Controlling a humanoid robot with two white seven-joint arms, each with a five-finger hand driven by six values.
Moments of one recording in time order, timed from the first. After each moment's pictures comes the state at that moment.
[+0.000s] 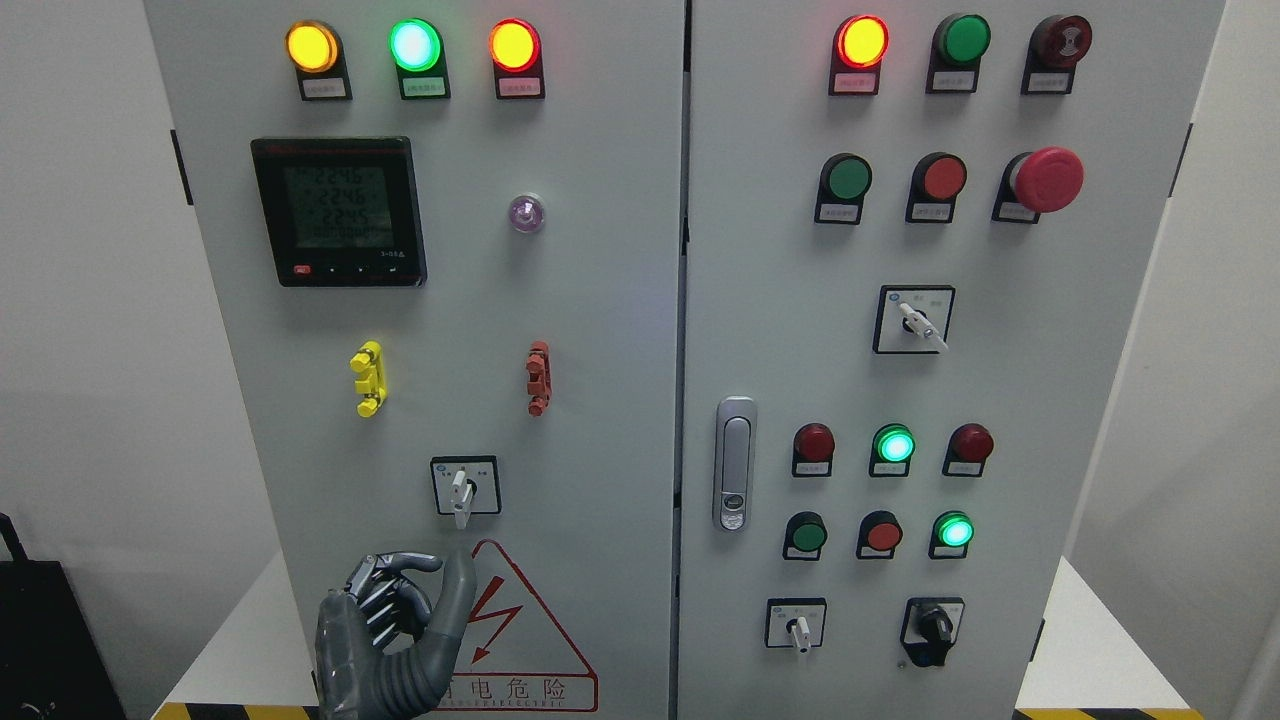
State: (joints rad) left arm -0.19 -0.12 -0.15 -1.97 -0.19 0.31 0.47; right arm 0.10 0.12 -0.19 -0.11 0.07 0.06 -0.02
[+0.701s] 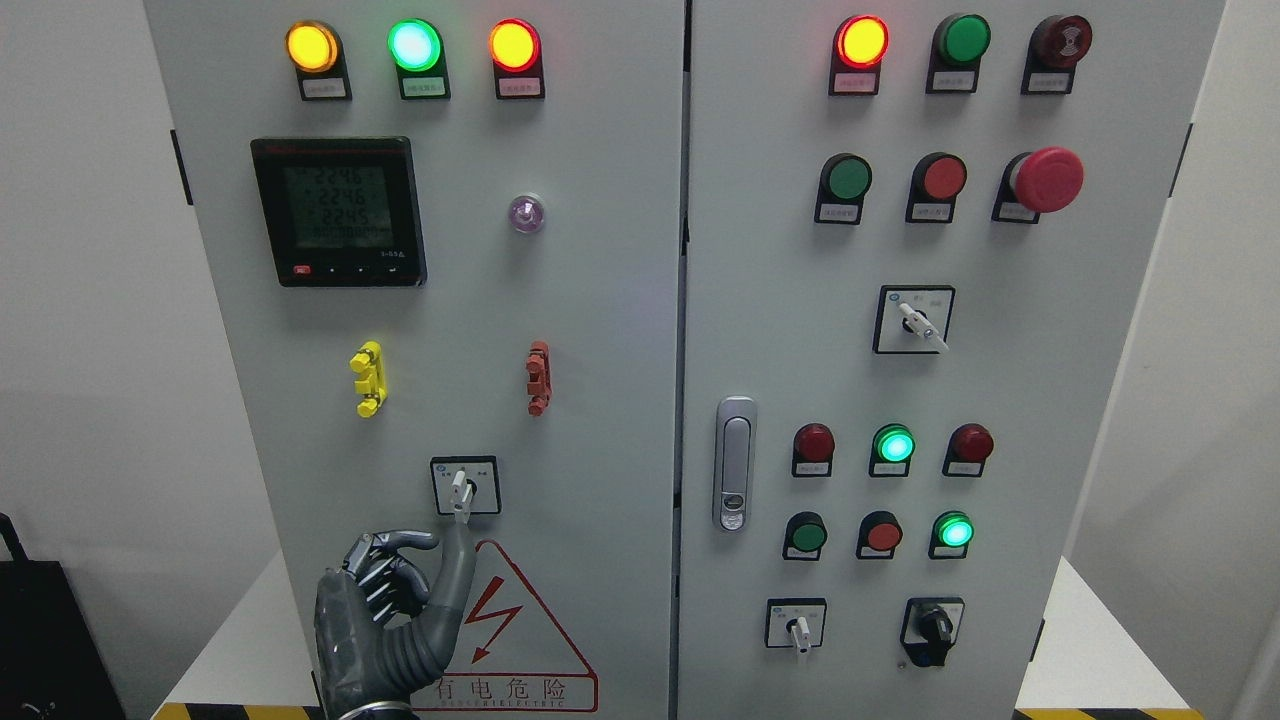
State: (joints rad) left arm -0.24 -0.13 -0.17 -1.97 -0.20 0.37 0.51; right arm 0.10 0.12 -0.19 -0.11 0.07 0.06 -0.02
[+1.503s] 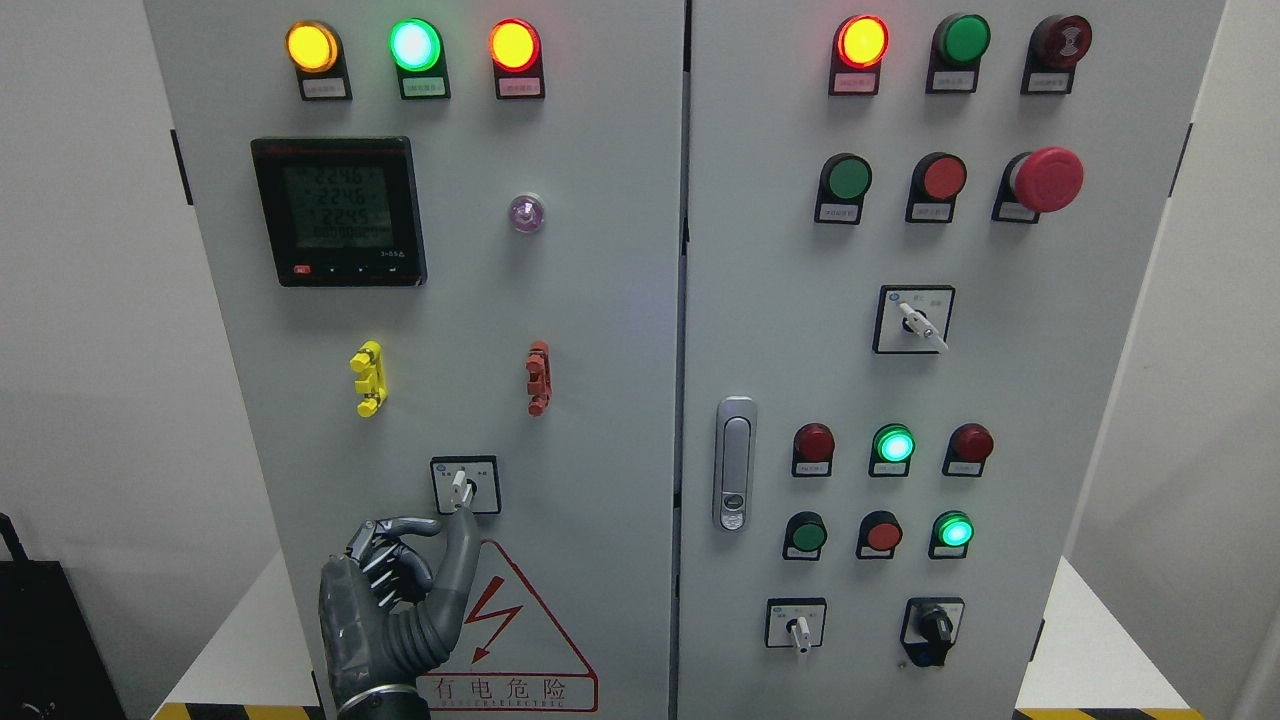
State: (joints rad) left arm -0.28 -0.13 -0.18 -1.97 -0.20 0.42 0.53; right arm 0.10 0.12 -0.19 -0.11 0.07 0.06 -0.02
